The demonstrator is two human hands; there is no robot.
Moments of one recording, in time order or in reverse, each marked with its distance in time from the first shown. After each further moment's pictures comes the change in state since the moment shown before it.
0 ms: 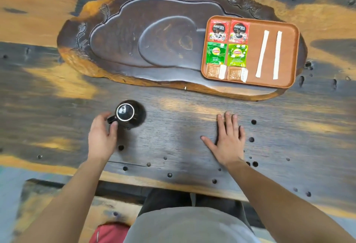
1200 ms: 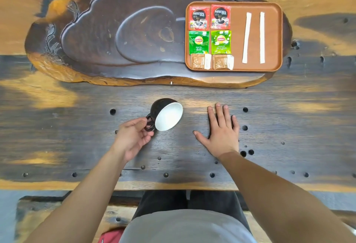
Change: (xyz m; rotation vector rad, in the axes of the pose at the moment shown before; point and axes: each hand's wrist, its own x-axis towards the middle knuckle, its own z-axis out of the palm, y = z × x) left_hand -0.004 0.096 0.058 -1.025 -0.524 -0.720; right_hand 0.001 -0.002 0.007 -0.037 0.065 0.038
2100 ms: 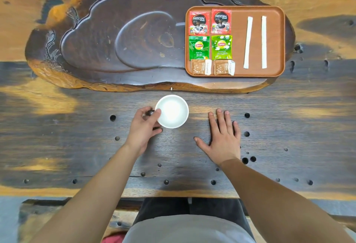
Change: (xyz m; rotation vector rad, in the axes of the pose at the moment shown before) left_hand 0.026 0.006 0.039 0.217 0.027 0.159; right_hand 0.001 0.001 0.000 0.006 -0.001 -0.001
